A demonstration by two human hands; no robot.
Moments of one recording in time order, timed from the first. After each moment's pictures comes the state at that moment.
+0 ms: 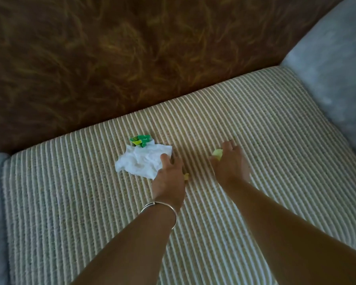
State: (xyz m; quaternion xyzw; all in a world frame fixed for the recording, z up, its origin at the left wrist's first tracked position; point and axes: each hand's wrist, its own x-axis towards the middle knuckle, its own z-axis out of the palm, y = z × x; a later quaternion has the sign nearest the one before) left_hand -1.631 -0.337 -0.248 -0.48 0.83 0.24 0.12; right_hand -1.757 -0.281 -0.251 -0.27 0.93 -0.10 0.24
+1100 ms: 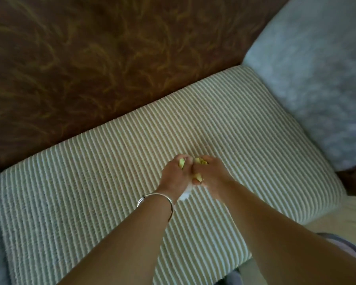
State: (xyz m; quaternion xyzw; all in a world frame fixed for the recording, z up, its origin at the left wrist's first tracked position) left_hand -1.681 -0.293 -0.205 -0.50 0.63 0.59 0.01; right_hand -1.759 -0.230 -0.202 0.00 0.70 -0.48 0.53
